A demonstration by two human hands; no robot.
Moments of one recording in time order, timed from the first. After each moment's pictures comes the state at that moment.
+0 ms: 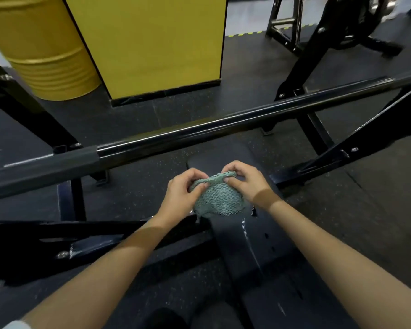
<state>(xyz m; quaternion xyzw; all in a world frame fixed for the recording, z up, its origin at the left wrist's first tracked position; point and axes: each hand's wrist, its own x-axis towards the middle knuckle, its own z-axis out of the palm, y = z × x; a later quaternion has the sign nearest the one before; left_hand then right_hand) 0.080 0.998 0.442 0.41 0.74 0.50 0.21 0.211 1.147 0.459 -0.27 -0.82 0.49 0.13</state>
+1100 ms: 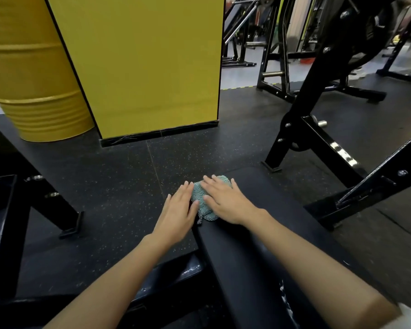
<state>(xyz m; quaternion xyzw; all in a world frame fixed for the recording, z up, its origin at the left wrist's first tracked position) -0.026 1.094 0.254 0.49 0.83 0.27 0.09 0.080 1.228 0.285 -0.18 -0.97 0.15 -0.01</state>
